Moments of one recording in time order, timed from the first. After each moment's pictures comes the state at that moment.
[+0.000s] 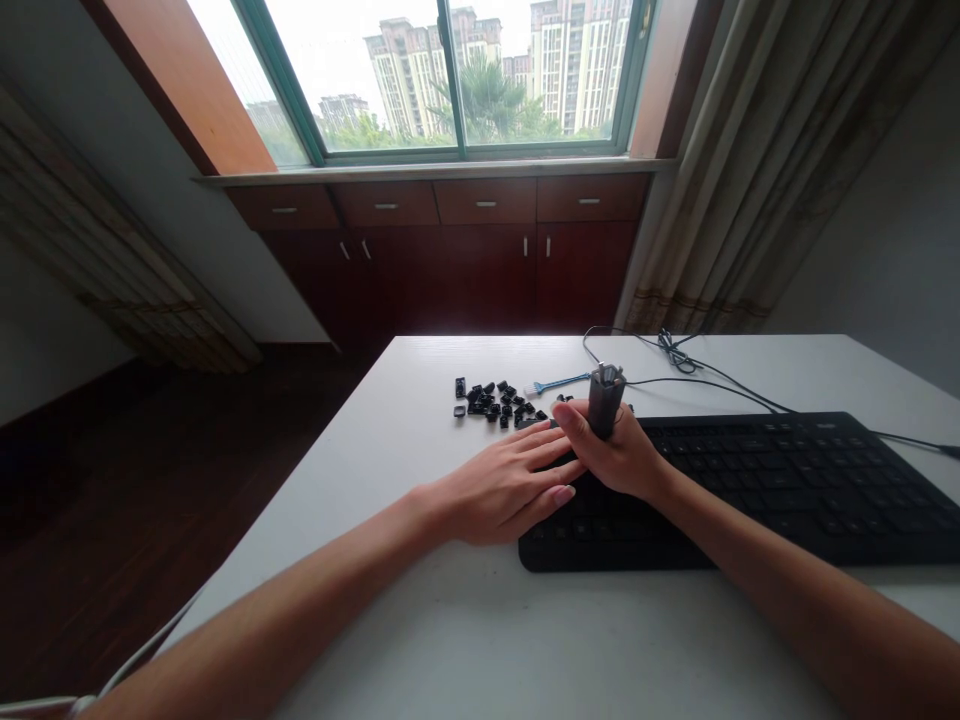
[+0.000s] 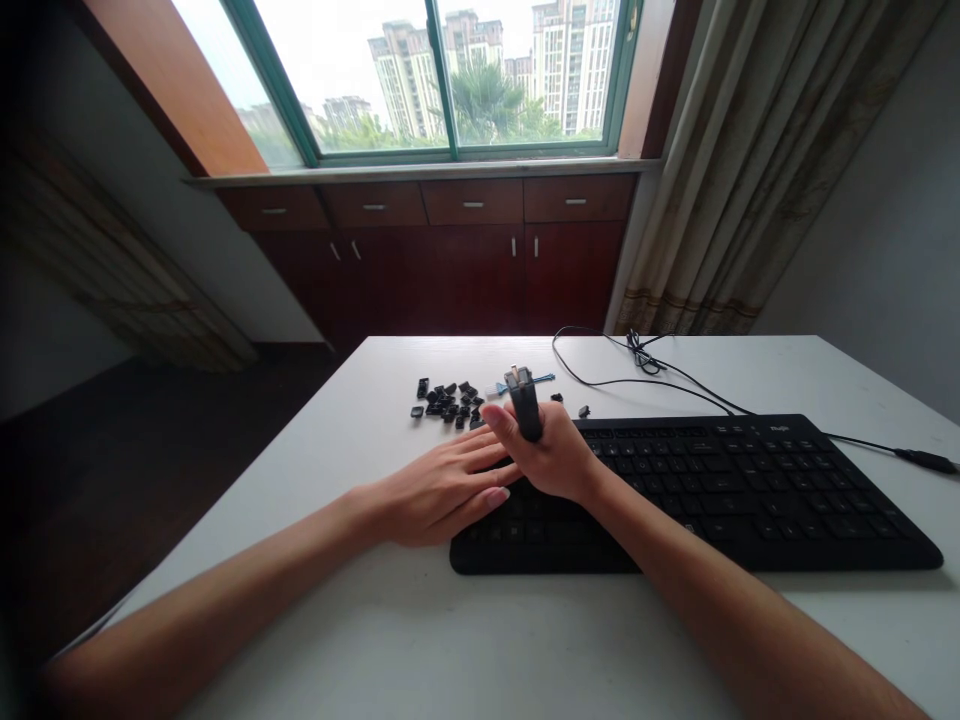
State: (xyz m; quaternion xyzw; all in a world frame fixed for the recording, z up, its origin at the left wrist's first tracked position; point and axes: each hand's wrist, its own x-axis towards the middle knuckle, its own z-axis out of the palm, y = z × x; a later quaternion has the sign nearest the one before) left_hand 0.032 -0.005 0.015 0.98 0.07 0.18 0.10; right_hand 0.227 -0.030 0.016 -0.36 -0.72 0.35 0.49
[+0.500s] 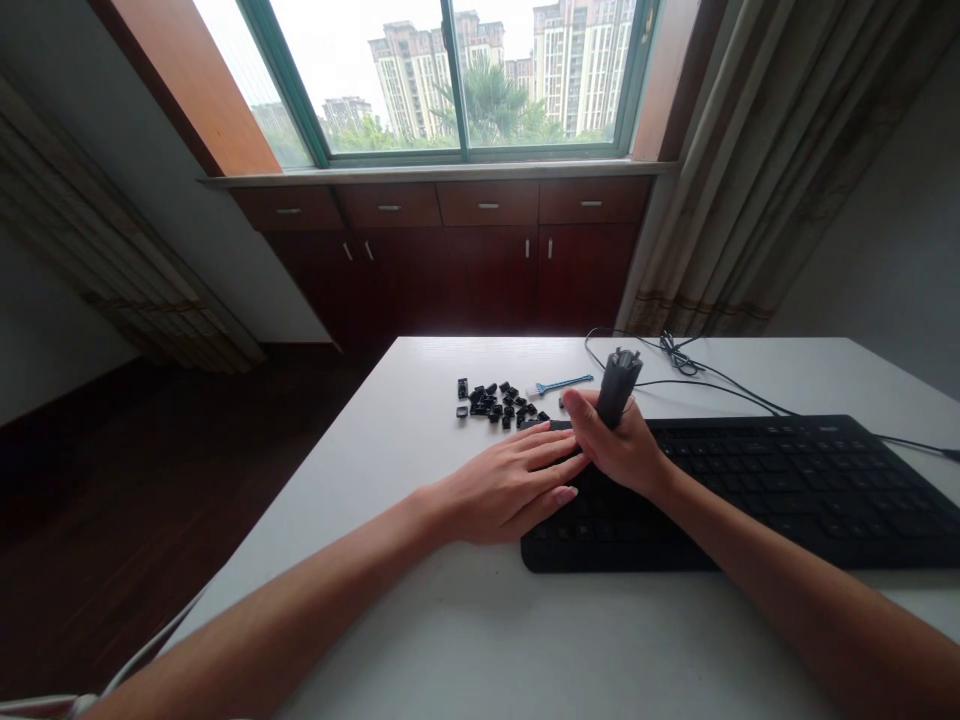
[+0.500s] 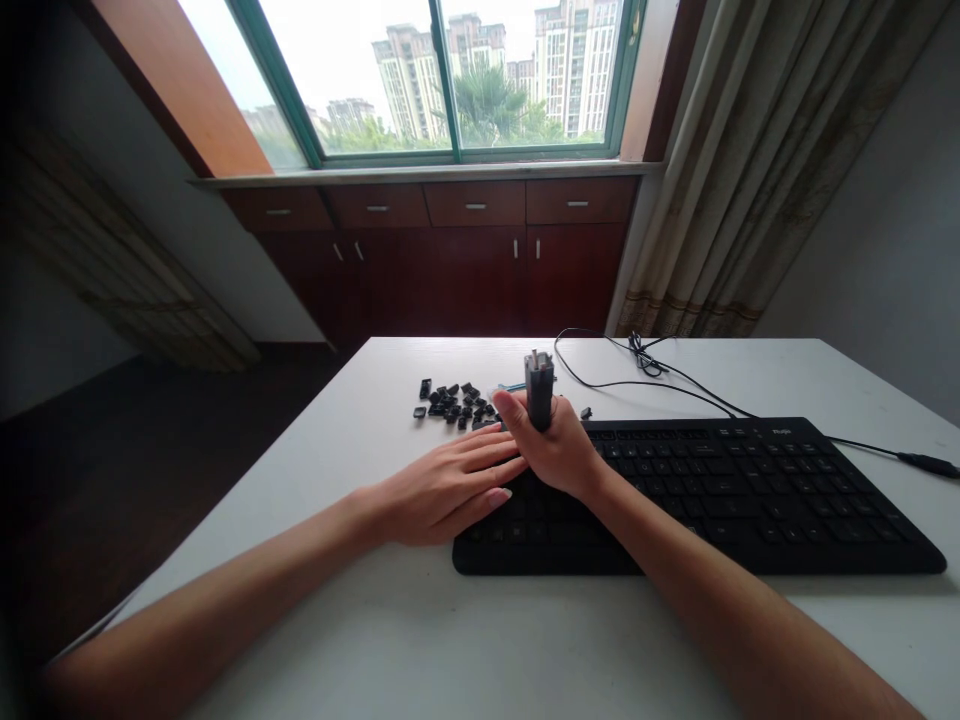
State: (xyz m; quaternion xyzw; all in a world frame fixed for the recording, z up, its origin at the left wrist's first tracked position) left_hand 0.029 -0.004 0.006 0.97 0.08 0.21 0.09; right_hand 0.225 -0.026 0.013 -0.39 -0.63 0.39 0.55
